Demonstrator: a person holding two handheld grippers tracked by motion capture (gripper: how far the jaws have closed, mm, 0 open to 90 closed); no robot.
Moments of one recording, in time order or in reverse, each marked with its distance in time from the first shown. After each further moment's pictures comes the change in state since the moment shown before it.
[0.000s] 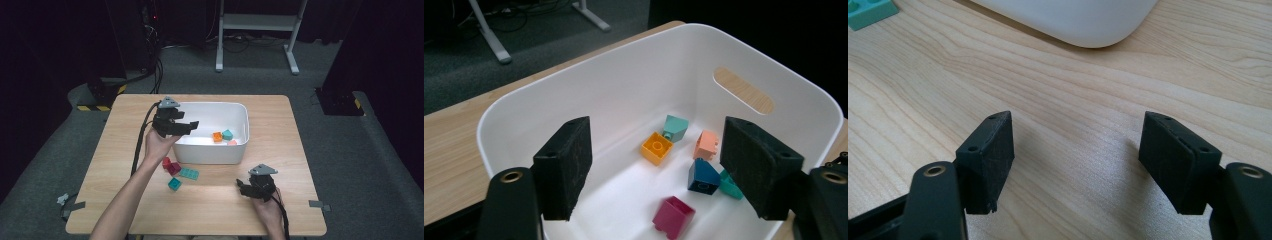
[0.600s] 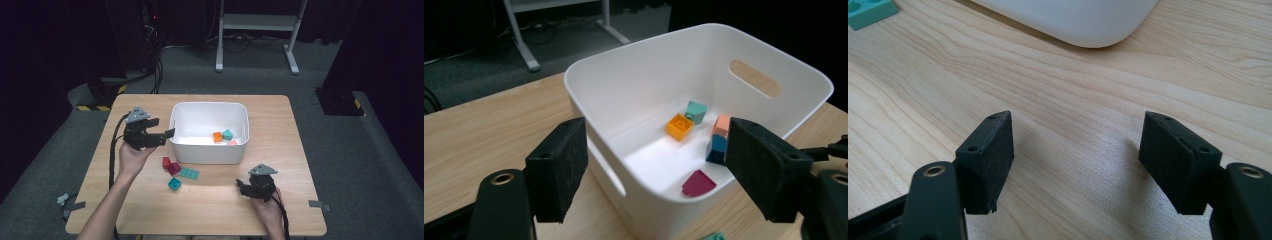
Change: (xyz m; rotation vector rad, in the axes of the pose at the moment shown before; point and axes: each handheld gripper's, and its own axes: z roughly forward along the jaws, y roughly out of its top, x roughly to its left) left arm 0.017 -0.045 -0.067 -0.068 0.075 -0.033; right arm 0.000 0.000 0.000 0.000 0.000 0.003
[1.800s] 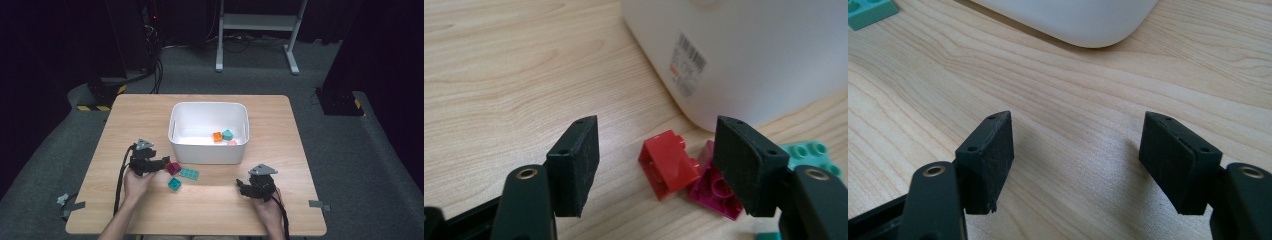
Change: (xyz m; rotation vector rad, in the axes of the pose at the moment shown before) left arm 0.014 -0.110 0.050 0.218 0.131 -0.137; right arm 0.000 0.000 0.000 0.001 0.000 0.000
